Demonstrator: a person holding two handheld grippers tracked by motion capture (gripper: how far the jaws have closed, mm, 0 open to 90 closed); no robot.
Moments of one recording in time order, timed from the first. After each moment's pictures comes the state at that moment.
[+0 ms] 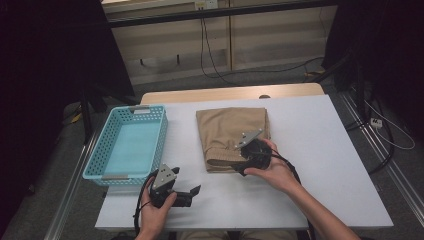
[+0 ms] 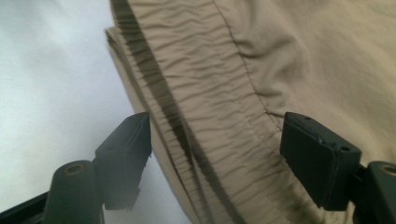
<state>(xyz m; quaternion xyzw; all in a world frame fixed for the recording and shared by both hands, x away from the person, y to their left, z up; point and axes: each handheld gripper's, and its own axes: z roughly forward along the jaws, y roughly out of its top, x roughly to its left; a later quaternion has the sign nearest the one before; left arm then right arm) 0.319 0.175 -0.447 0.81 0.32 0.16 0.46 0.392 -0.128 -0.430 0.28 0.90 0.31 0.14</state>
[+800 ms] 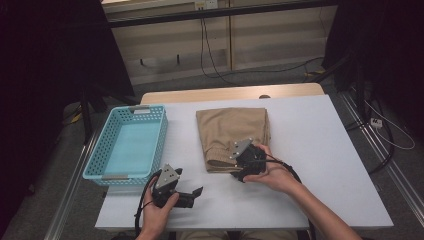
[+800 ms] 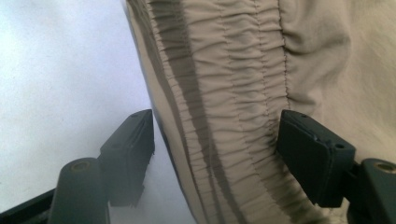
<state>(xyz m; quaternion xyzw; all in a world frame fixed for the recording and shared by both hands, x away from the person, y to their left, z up) 0.320 0.169 -0.450 0.82 0.31 0.15 0.46 0.386 -0.116 -0.445 0.19 0.93 0.27 0.16</state>
